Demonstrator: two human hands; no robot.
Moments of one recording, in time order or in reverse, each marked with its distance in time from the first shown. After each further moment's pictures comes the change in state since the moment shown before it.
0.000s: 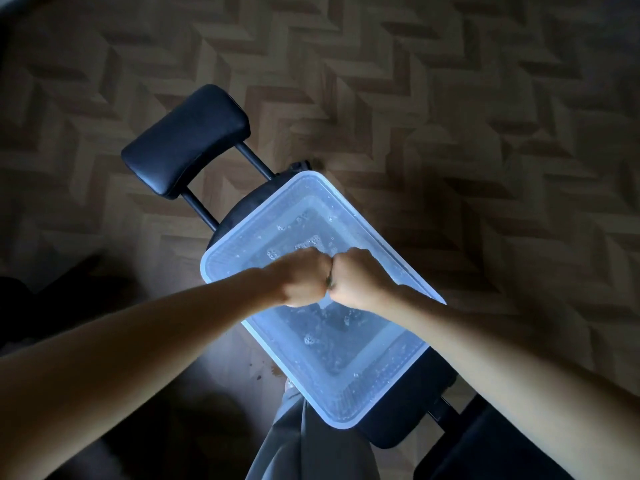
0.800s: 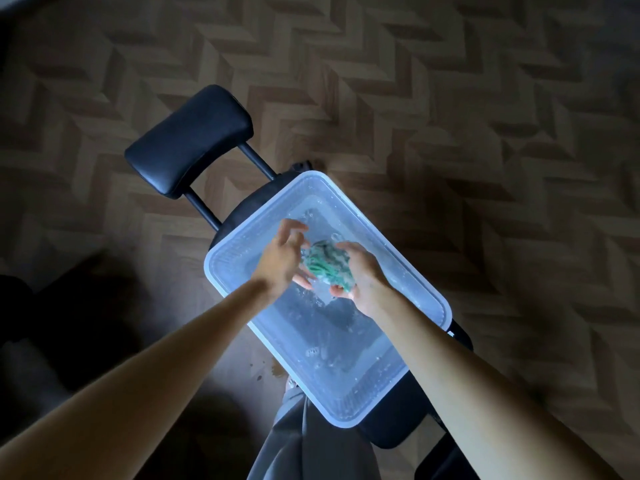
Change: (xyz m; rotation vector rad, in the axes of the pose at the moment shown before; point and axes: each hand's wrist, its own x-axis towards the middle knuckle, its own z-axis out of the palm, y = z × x) left_hand -0.014 -0.016 0.010 -1.155 0.469 -0.217; right_hand 0.008 -0.011 0.009 1.461 0.145 0.676
